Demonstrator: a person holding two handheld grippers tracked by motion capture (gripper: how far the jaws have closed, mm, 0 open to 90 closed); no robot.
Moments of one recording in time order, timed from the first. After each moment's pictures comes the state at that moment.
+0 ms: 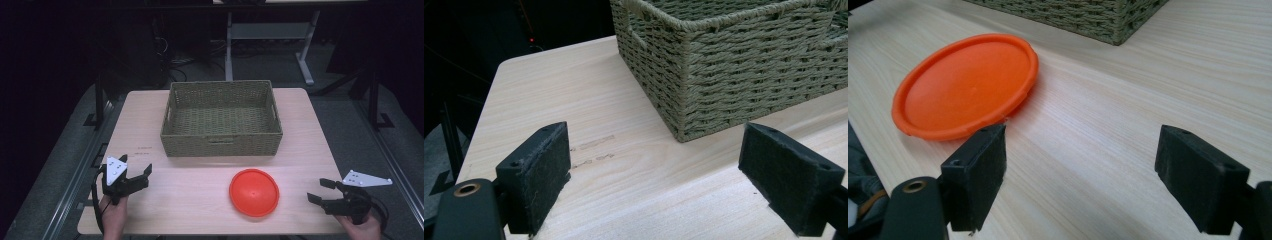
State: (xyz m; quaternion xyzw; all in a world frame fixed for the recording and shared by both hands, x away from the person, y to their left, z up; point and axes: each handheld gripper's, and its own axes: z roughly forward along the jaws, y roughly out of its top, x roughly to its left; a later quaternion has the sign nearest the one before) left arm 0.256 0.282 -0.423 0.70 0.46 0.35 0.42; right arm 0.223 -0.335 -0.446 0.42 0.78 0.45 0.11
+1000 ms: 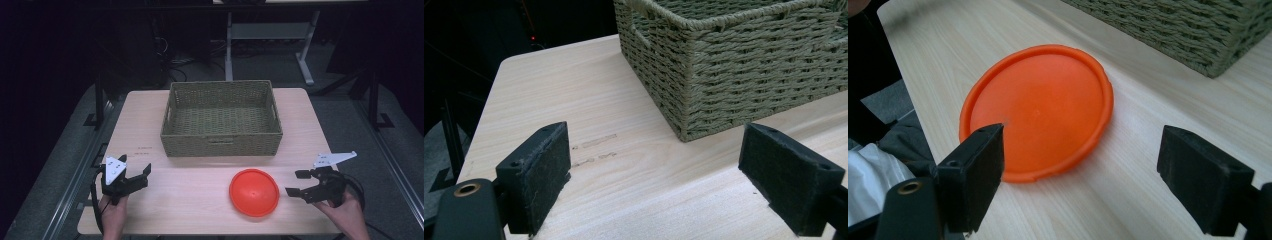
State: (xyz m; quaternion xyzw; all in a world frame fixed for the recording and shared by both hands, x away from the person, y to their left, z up) left arm 0.256 0.284 -0.423 0.70 0.46 0.35 0.42; right arm 0.263 -0.276 -0.410 0.36 0.83 0.42 0.01
